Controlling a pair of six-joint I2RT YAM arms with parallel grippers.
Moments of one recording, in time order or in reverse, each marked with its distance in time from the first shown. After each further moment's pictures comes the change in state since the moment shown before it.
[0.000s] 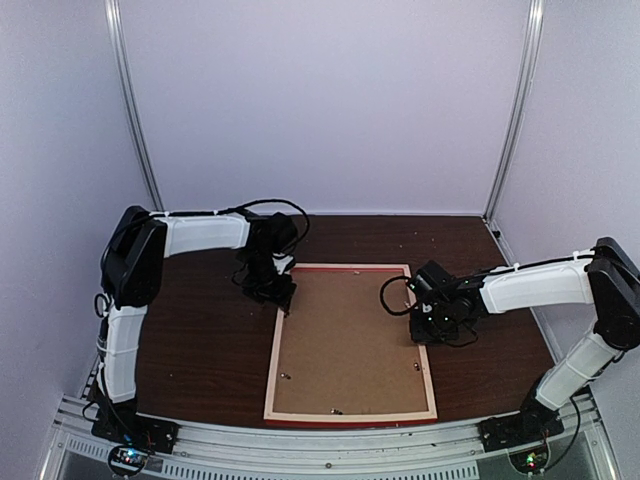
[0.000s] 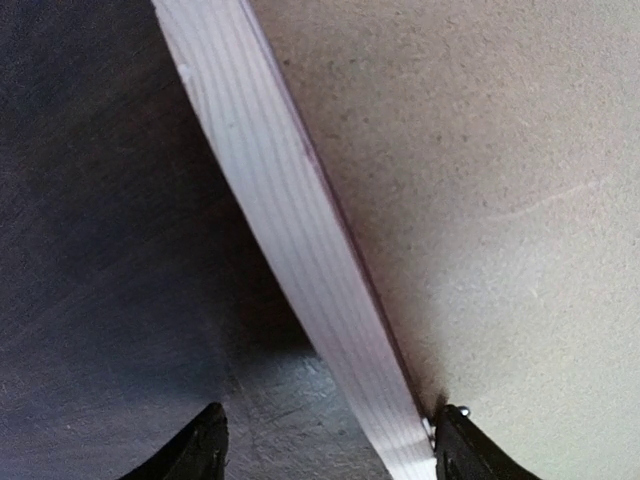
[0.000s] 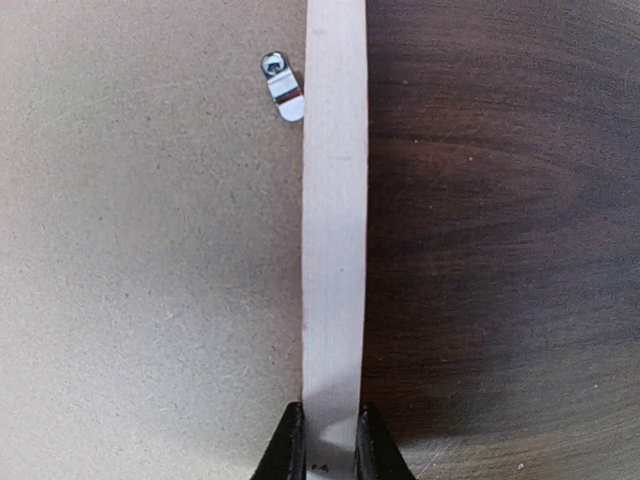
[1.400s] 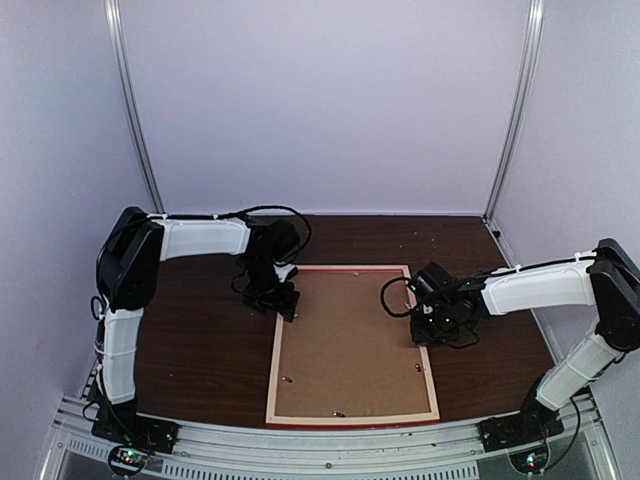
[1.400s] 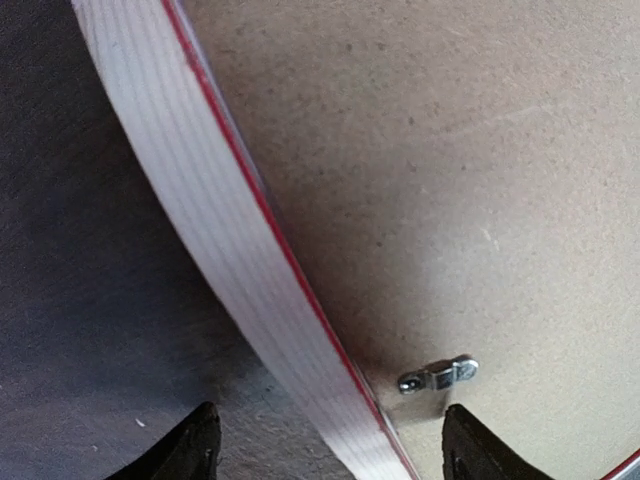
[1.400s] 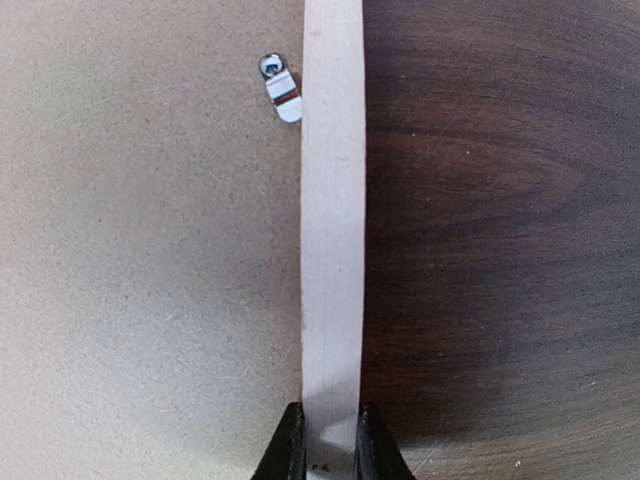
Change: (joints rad) left arm -0.031 -0.040 -0.070 0.002 0.076 -0.058; right arm 0.005 -0.011 -0.013 0.005 0.003 -0.006
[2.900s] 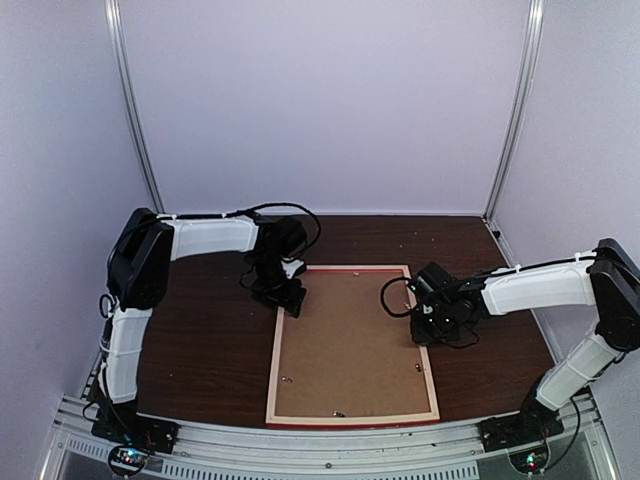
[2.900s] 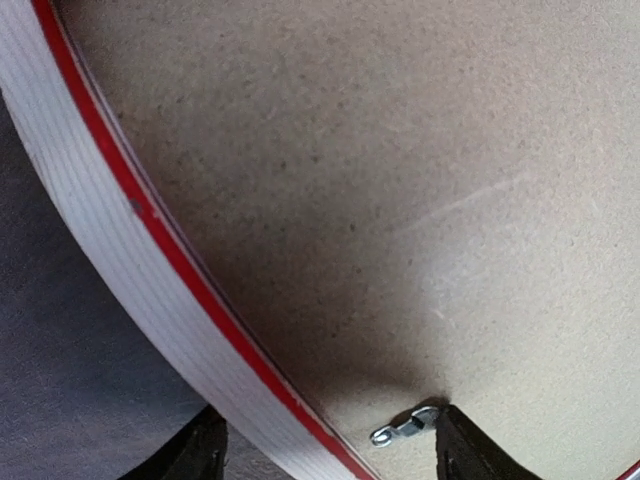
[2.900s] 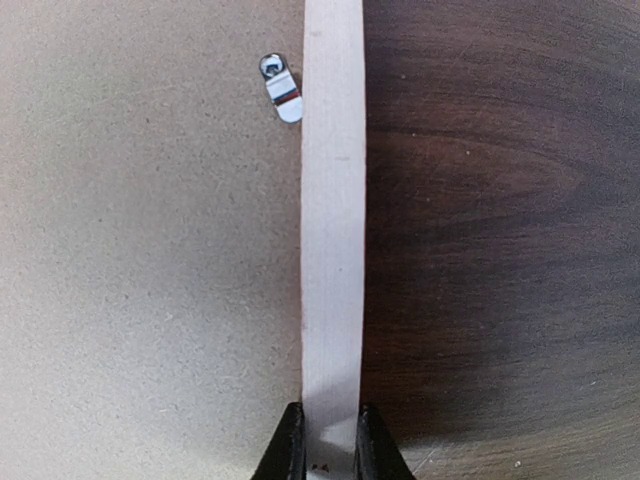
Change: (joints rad) left arm -0.008 0.068 0.102 -0.015 -0.016 0.061; right arm 0.000 0.000 0.000 0.000 0.000 -0.001
